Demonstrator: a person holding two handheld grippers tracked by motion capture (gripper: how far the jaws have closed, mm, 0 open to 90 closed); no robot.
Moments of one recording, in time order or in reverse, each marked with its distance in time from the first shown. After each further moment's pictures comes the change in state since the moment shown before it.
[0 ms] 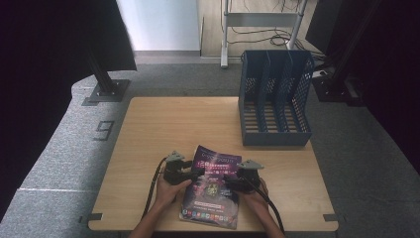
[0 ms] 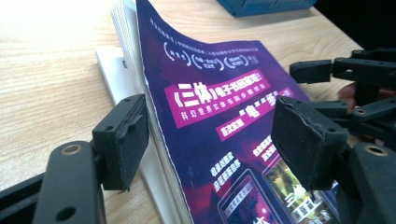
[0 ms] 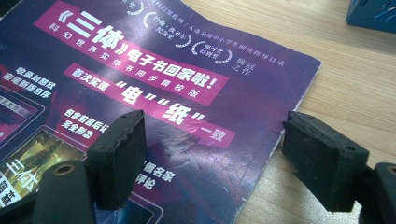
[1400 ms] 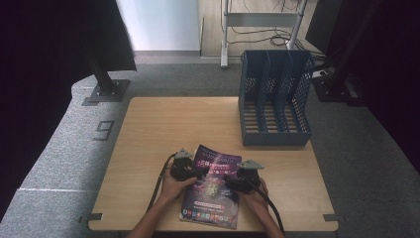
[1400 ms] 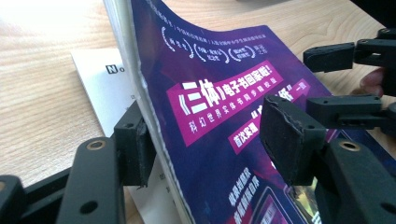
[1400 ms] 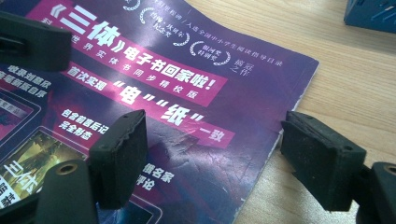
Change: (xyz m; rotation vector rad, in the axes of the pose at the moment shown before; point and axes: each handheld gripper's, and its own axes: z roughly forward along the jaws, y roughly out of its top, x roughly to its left) left arm 0.004 0.006 0.030 0.085 0.010 0.054; right arm 0.000 0.000 0.000 -0.003 -0.005 0.005
